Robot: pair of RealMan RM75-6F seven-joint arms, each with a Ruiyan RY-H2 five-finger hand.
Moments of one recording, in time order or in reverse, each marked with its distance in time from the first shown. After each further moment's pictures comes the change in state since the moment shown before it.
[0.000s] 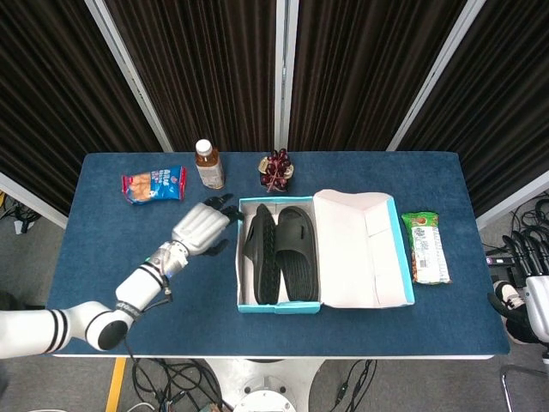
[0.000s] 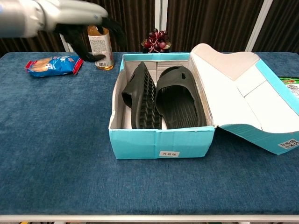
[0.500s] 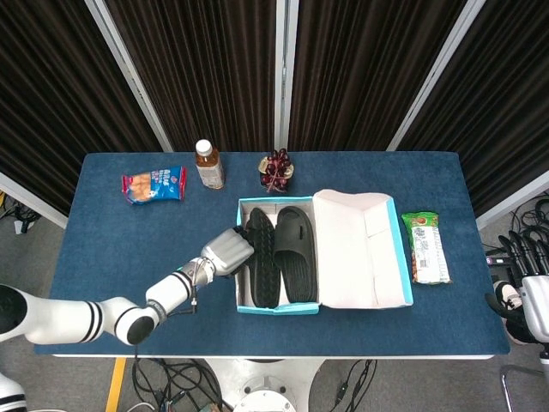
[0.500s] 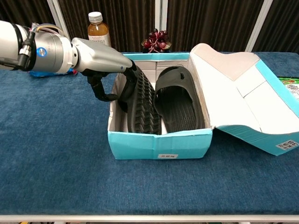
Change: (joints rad) left arm -0.164 -0.143 0.068 0.085 -0.116 -0.223 0.218; right arm 0.003 0.005 -0.002 -0.020 -0.015 0.006 -0.034
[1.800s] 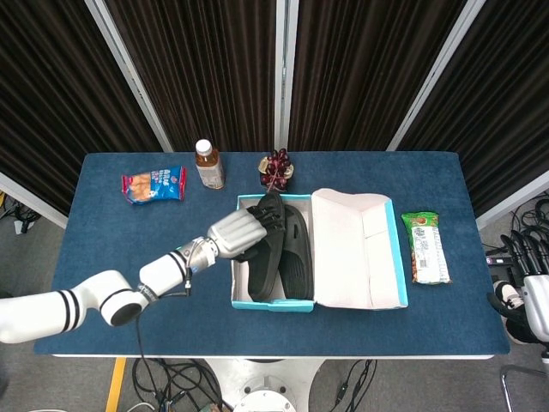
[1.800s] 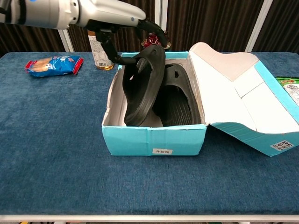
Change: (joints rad) left arm 0.108 0.094 -0.244 0.054 0.441 -0.166 -0.369; right arm 0.000 0.007 0.003 -0.004 0.012 -0.004 -0.009
